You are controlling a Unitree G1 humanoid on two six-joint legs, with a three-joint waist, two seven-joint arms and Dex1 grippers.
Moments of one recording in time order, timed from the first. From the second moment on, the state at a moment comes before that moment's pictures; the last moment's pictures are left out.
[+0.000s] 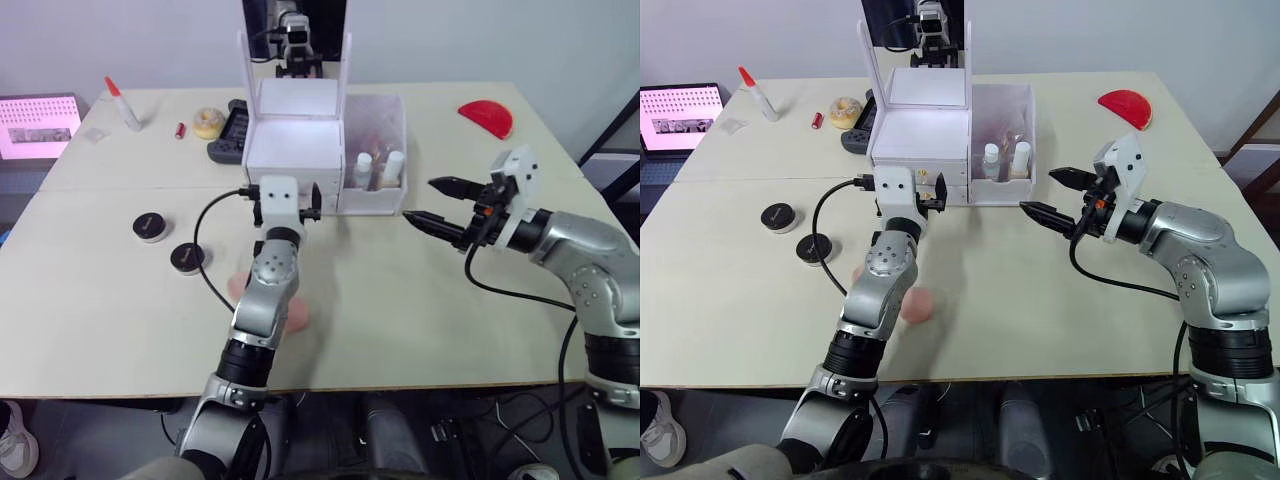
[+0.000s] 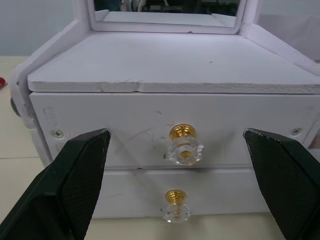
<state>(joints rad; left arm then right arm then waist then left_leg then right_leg) -0.49 -0.12 -0.12 0.05 0.02 0.30 0.21 -0.45 -0.75 -0.17 -0.18 0.59 0.64 0.84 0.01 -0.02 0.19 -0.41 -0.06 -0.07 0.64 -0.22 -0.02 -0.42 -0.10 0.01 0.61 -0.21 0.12</state>
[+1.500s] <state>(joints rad) -0.21 -0.01 -0.24 -0.38 0.08 0.46 0.00 -0.41 -0.78 -0.19 -0.22 0.60 0.67 0.83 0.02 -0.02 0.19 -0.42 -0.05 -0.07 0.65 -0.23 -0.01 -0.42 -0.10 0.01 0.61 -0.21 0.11</state>
